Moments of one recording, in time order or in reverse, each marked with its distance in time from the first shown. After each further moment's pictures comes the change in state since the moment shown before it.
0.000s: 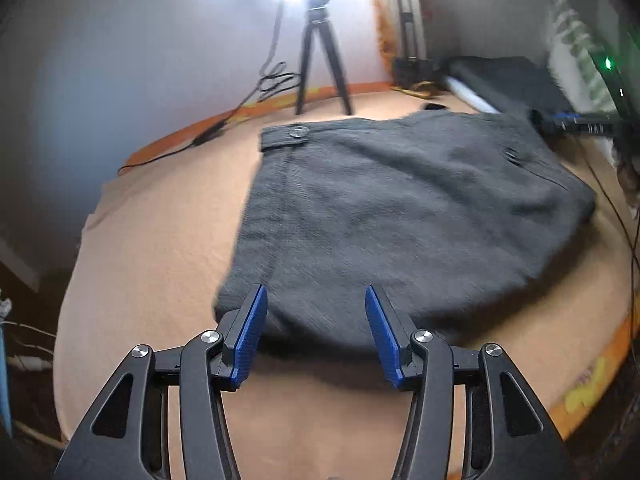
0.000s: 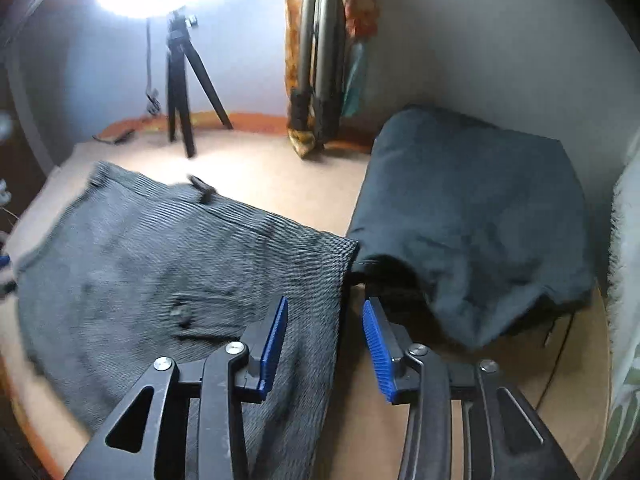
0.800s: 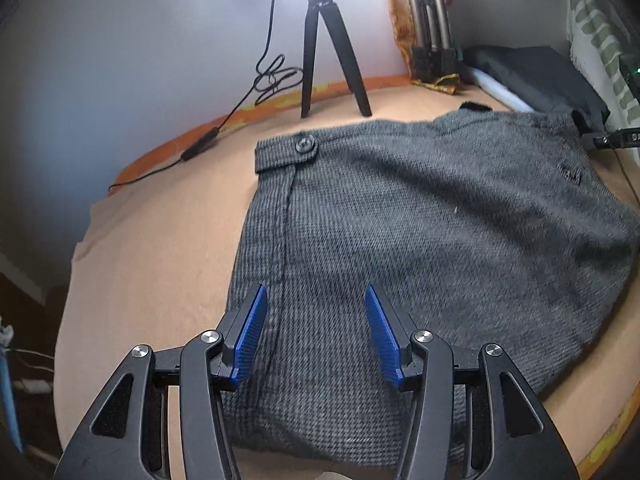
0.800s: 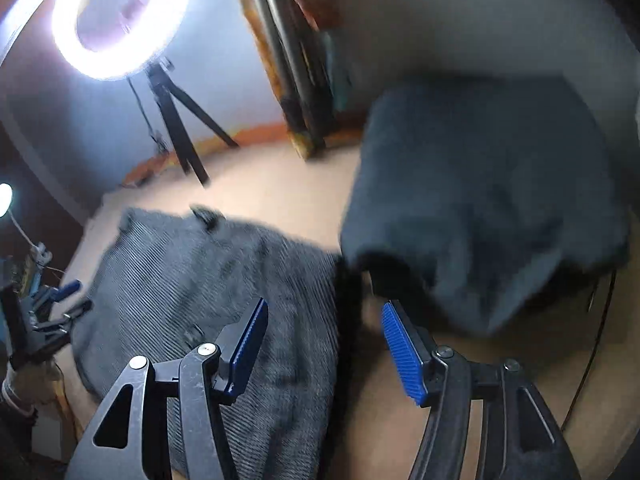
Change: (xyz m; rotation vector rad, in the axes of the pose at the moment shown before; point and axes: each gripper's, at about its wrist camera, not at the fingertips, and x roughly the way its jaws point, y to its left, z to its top) left arm 0.067 0.008 0.040 0.023 0.026 0.071; right arm 0.035 -0.034 0.000 0.176 0.109 0.148
